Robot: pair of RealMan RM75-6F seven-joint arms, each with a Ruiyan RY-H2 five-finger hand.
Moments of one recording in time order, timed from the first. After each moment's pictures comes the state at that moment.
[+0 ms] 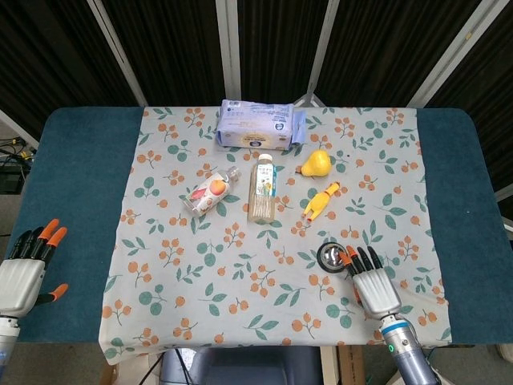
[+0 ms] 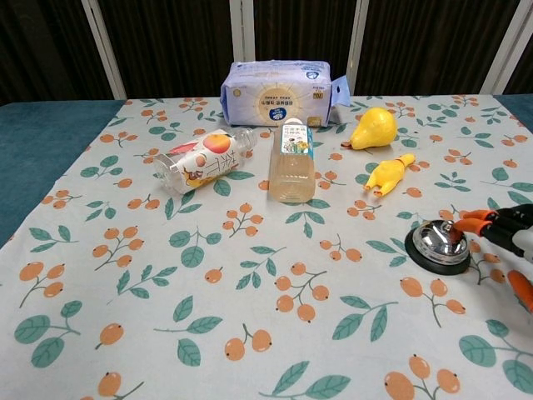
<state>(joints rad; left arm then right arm) -0.11 -1.12 0.00 -1.67 1.50 1.43 0.20 0.25 -1.46 0.01 -1.61 -1.40 1.21 -0.60</state>
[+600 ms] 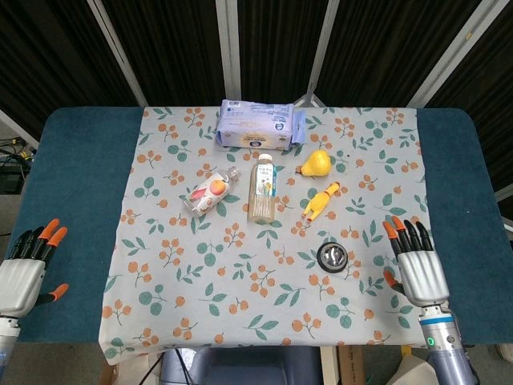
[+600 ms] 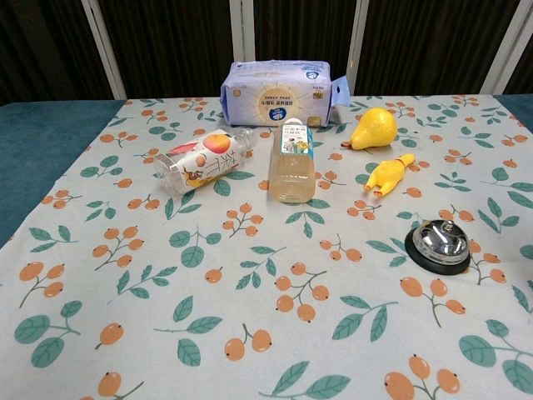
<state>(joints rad) -0.11 -1.12 0.00 -1.67 1.50 1.43 0.20 0.19 -1.25 0.07 -1.75 -1.43 1.40 -0.43</state>
